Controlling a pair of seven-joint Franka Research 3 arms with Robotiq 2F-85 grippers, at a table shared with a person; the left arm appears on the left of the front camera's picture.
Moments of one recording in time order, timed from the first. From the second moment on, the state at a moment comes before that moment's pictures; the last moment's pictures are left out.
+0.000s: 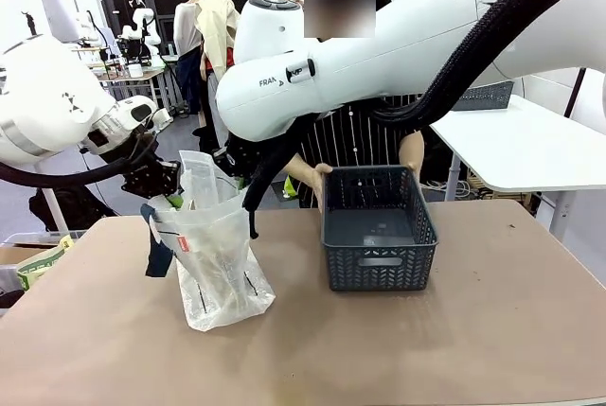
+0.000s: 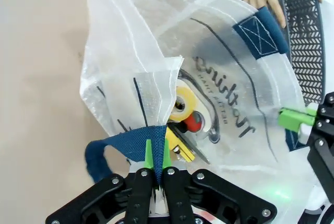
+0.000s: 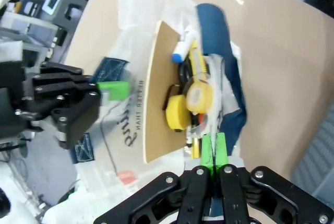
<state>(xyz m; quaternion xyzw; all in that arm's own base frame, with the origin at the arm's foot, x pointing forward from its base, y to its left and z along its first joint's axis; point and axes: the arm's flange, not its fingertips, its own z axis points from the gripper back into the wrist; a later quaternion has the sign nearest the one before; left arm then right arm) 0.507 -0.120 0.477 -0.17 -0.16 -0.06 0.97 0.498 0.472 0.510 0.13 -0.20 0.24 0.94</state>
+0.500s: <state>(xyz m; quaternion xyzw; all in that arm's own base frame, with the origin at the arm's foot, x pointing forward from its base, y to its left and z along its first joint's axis) 0.506 -0.121 0.470 -0.26 -0.17 -0.07 0.95 0.508 0.470 0.498 0.13 -0.19 0.25 0.94</state>
